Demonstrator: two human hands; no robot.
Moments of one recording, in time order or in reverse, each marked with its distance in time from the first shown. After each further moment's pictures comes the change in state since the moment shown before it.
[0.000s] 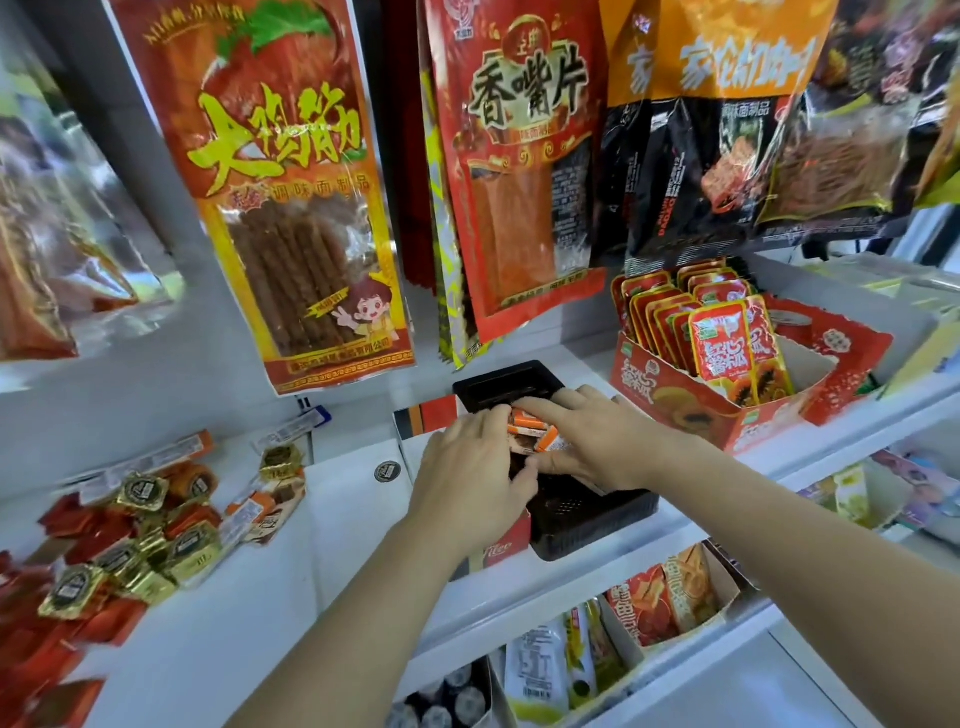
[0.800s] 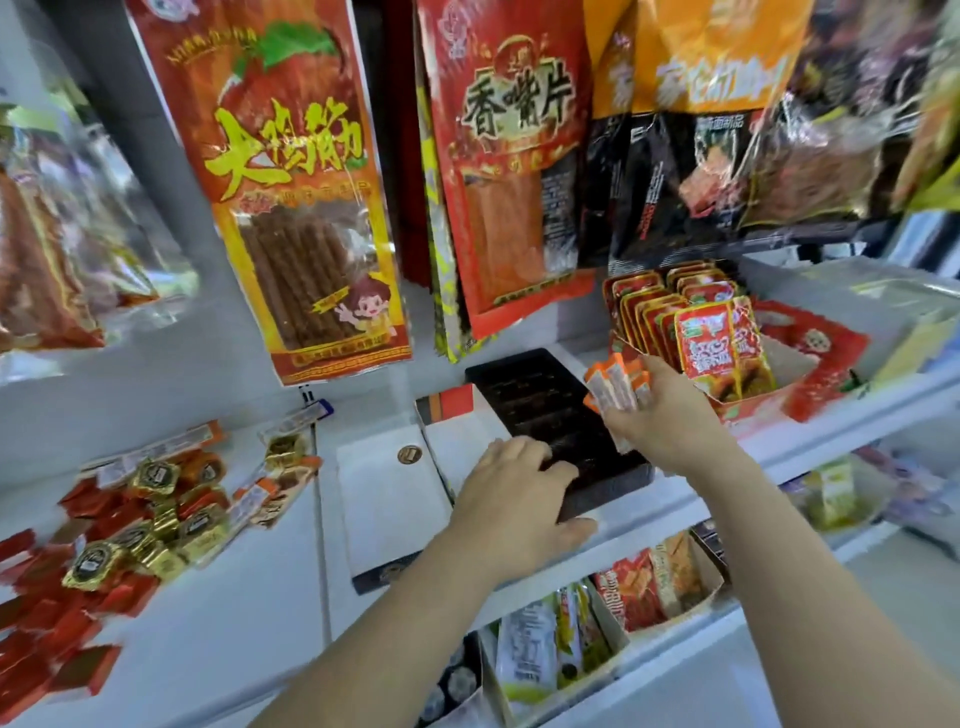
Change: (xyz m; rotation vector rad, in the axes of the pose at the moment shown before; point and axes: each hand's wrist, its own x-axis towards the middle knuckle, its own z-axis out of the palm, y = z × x) left_hand -0.019 0.035 0.011 0.183 -0.189 0.252; right_hand -0.058 -0.001 -0.035 0.775 0.370 0.509
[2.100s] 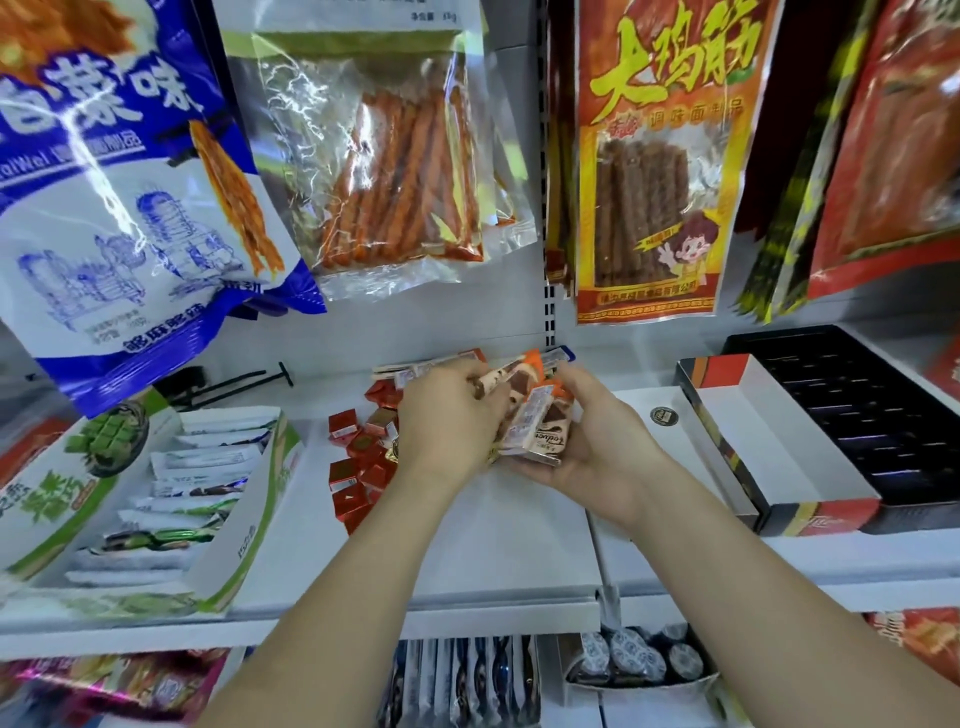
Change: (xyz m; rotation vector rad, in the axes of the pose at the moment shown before) left_hand -0.152 -0.180 -0.062 -0.294 0.643 -0.812; right_hand -0.058 -0.164 0.221 1.237 -0.745 0.544
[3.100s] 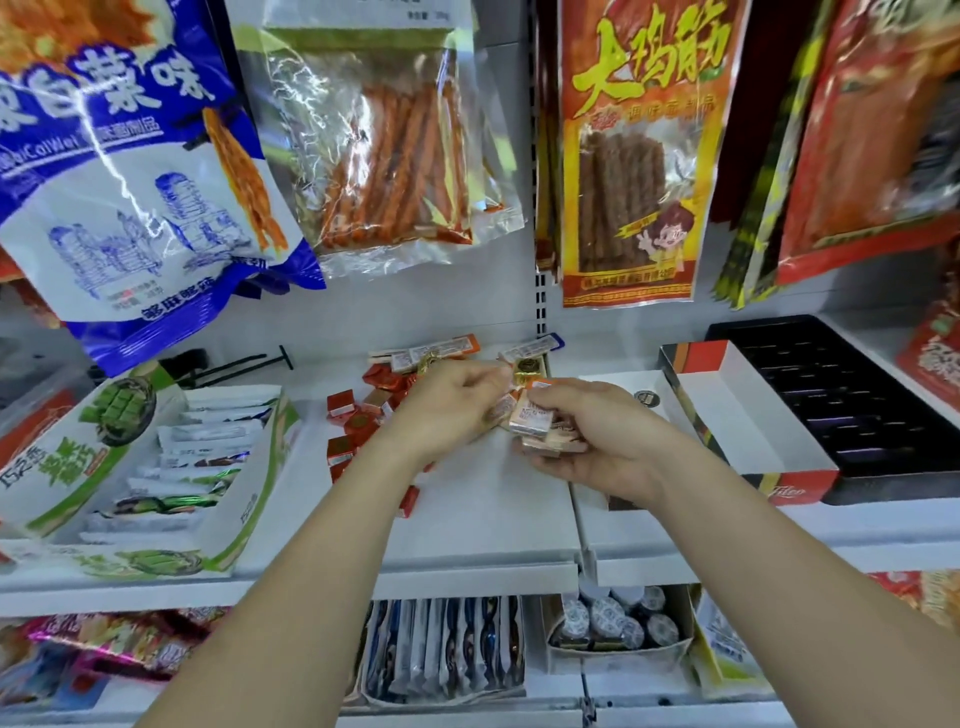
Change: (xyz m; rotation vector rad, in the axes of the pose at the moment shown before) left_hand -0.012 0.007 -0.021 -0.161 -0.447 -0.030; right_hand -0.030 -0.011 -0.010 -0.348 -0.066 -0.005
